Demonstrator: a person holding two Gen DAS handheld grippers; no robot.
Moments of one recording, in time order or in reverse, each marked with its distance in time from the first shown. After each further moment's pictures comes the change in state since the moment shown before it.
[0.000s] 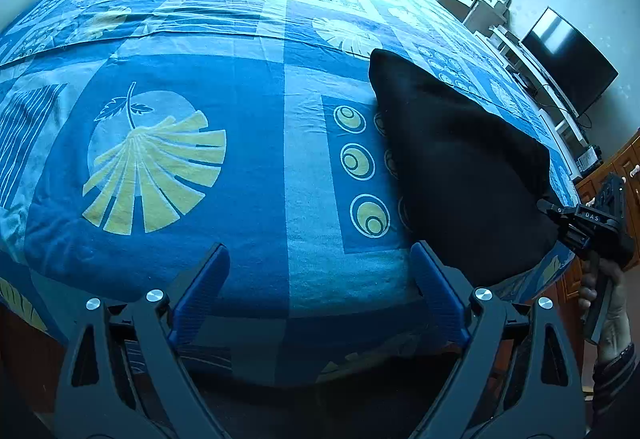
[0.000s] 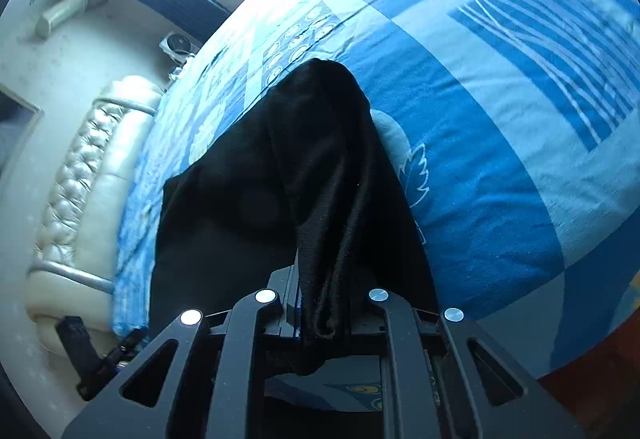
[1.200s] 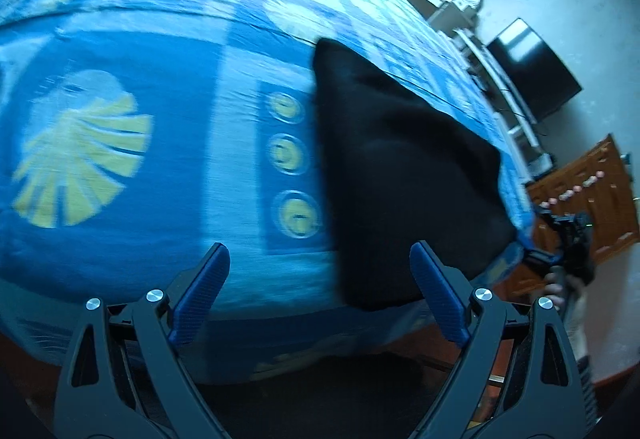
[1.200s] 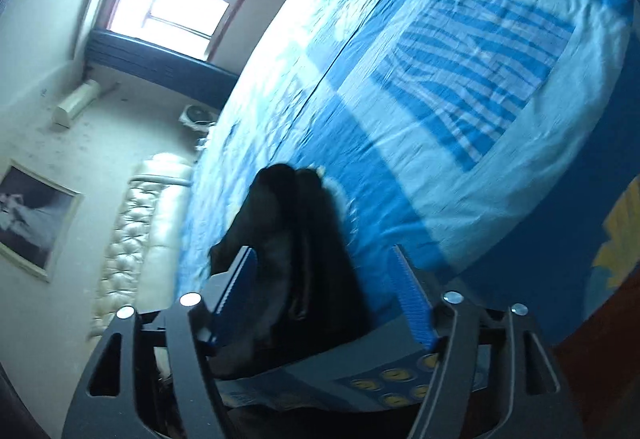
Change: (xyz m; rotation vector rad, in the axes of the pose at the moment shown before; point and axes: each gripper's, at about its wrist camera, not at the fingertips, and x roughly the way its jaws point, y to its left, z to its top) left arm 0.018 -0.017 0.007 -0.060 0.067 -0.236; right arm -0.073 -0.065 -0.007 0.181 -0.141 0.163
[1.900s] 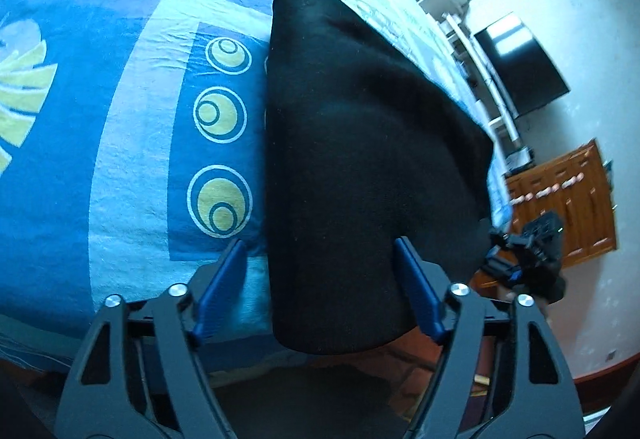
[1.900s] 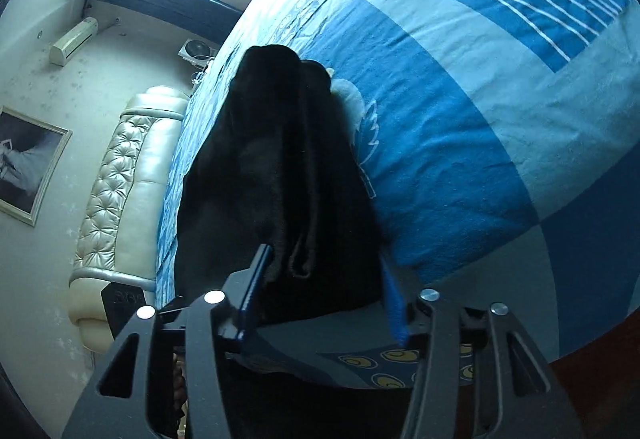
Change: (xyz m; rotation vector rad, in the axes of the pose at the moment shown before) left arm 0.052 -0.025 -0.004 -0.032 0.088 -0.075; right arm 0.054 0.013 -0.022 -0.122 0.182 -0.066
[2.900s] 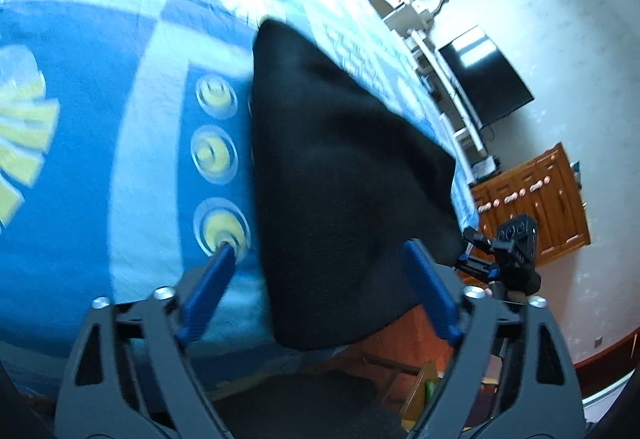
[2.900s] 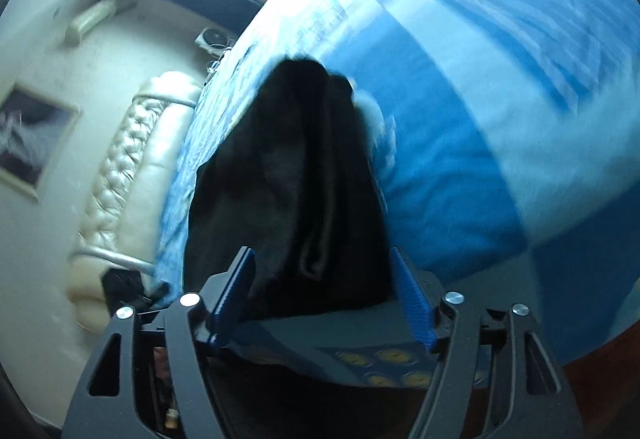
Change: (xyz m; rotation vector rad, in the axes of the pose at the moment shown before) left arm -0.035 0.024 0.013 0.015 -0.084 -0.160; right arm -0.025 0.022 0.018 -0.142 -0.023 0.010
